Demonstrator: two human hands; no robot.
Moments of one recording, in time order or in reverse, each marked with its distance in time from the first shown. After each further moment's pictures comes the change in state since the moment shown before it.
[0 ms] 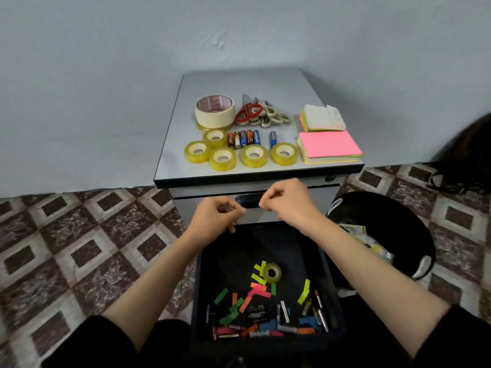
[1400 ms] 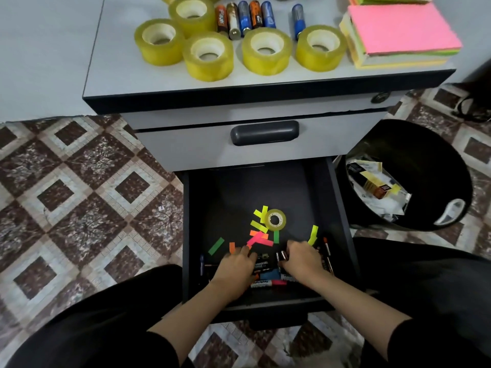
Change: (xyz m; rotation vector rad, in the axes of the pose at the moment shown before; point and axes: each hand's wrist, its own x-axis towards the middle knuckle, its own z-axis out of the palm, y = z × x) left_hand -0.055 -0.194 0.135 1.006 -0.648 0.030; right_hand -0.058 0.226 0.121 -0.742 -0.430 0.426
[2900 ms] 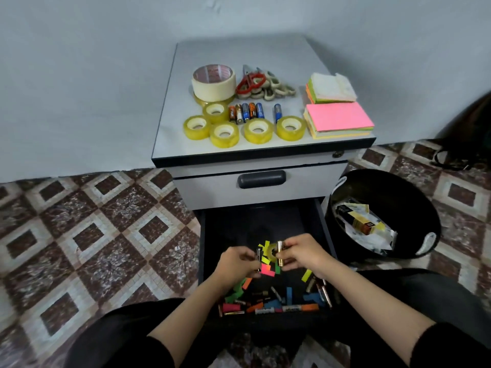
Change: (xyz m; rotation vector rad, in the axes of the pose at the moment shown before) left_hand -0.048 0.006 -0.097 -1.268 0.195 -0.271; right_hand -0.055 -0.015 -0.104 1.066 -0.159 -0.118
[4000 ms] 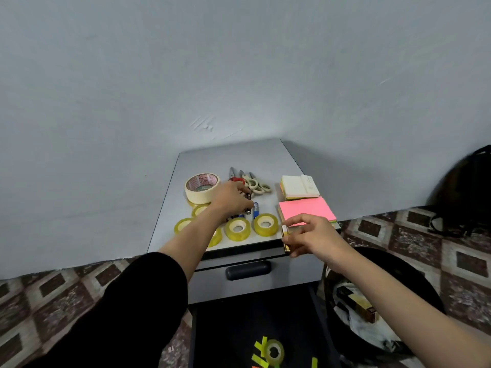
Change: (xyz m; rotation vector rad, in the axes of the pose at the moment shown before) left_hand 0.018 0.296 -0.061 0.653 0.460 0.486; right_hand -0.068 -0.171 -0.088 0.130 0.153 -0.531
